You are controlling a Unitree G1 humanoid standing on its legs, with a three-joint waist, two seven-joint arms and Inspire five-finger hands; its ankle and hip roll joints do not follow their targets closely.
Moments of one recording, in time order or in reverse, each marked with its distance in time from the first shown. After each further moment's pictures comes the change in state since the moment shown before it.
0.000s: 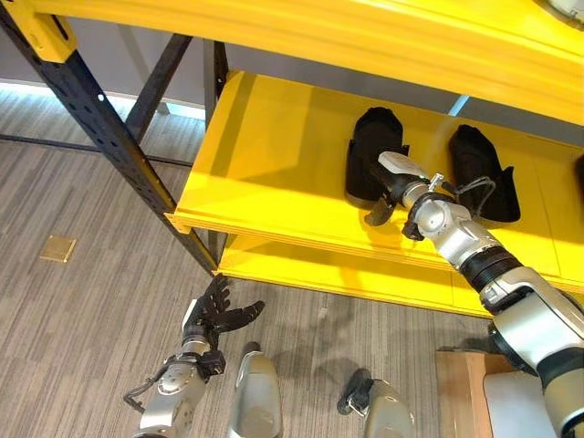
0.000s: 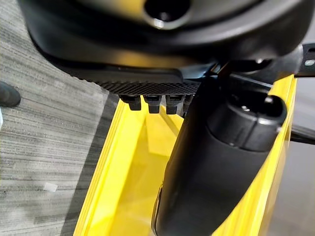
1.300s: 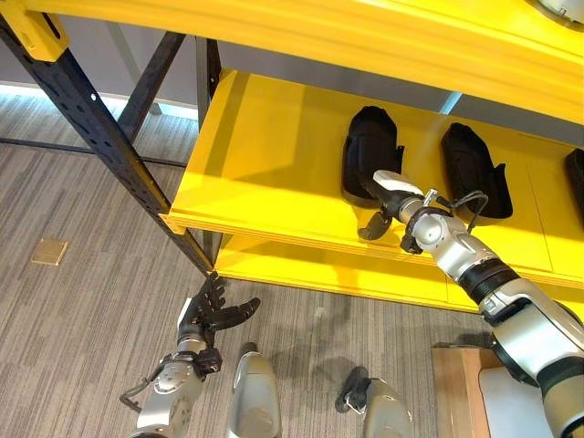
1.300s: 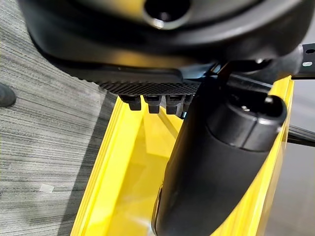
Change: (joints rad) left arm 0.008 -0.001 0.029 0.001 0.002 0.000 0.001; right arm 0.055 0.000 -0.002 0.001 -0.003 -0.008 0.032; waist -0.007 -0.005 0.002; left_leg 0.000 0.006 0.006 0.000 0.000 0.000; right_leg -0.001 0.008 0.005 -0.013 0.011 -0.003
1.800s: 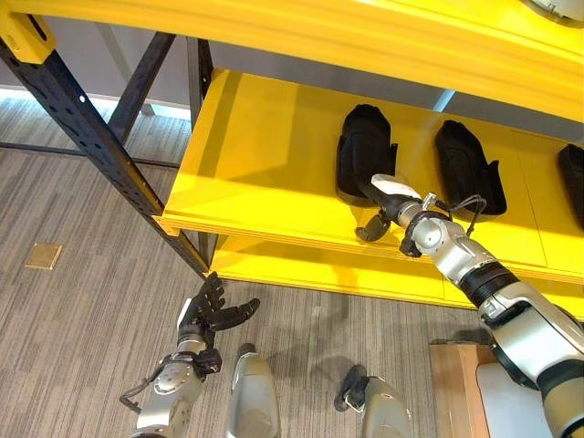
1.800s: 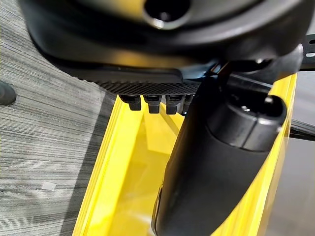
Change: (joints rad) left arm 0.002 0.000 0.001 0.002 0.000 0.000 0.000; right arm 0.022 -0.001 -0.003 -0.004 0.000 -0.021 0.000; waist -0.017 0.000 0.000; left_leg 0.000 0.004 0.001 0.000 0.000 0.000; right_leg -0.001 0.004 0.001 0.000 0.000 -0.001
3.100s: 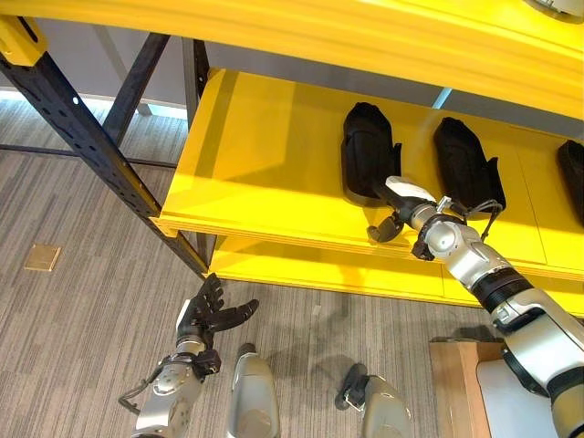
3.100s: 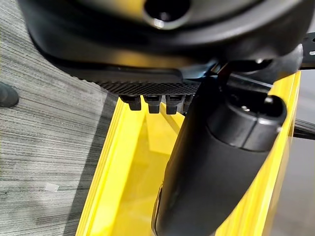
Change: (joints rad) left arm 0.003 0.000 0.004 0.006 0.000 0.000 0.000; right arm 0.046 -0.057 -0.038 -0.031 -0.009 0.005 -0.001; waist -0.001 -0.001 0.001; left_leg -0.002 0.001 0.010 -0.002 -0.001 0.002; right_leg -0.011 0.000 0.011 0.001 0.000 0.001
